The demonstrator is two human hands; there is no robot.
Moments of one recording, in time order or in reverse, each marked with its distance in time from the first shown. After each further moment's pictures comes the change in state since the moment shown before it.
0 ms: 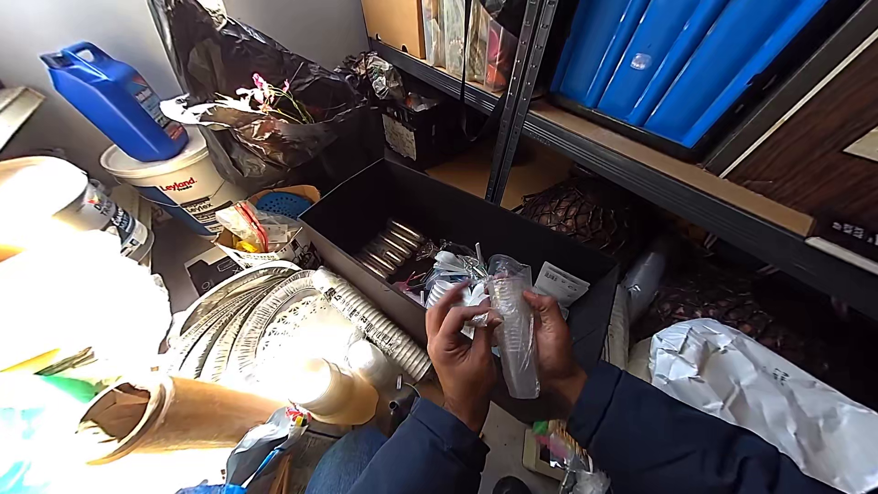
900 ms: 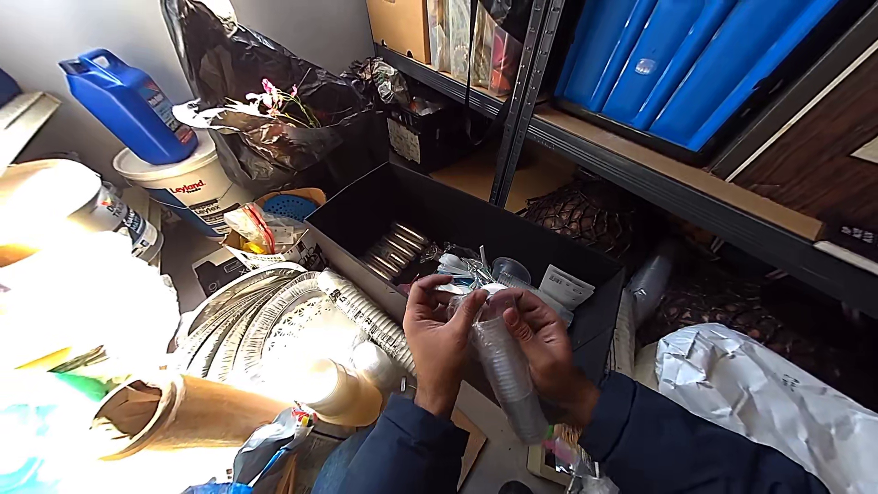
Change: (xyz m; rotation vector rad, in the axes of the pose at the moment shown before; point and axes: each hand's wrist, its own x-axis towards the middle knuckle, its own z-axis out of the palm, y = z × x) left_hand 0.041 0.023 -0.023 -0.109 0.039 -0.349; right_hand -0.005 0.001 0.006 -0.425 -0.205 -0.305
